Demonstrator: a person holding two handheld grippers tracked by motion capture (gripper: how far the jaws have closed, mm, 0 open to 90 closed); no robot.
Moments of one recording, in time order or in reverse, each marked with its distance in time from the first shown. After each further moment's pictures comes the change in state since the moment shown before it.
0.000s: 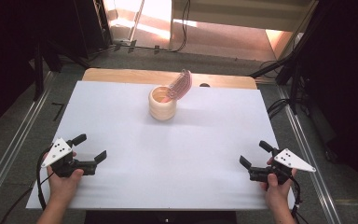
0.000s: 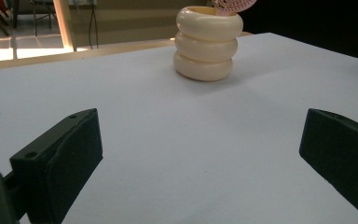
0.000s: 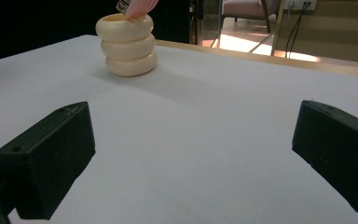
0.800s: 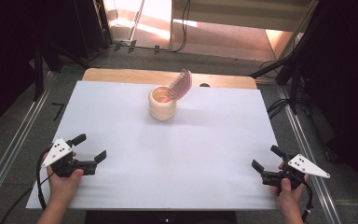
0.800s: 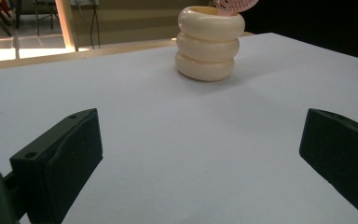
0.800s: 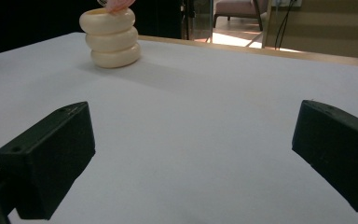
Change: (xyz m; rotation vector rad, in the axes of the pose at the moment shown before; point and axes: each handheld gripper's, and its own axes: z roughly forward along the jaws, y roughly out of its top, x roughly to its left) left arm 0.000 0.000 0.000 -0.002 0.006 0.000; right arm -0.027 -0.016 -0.025 0.001 -0.021 0.018
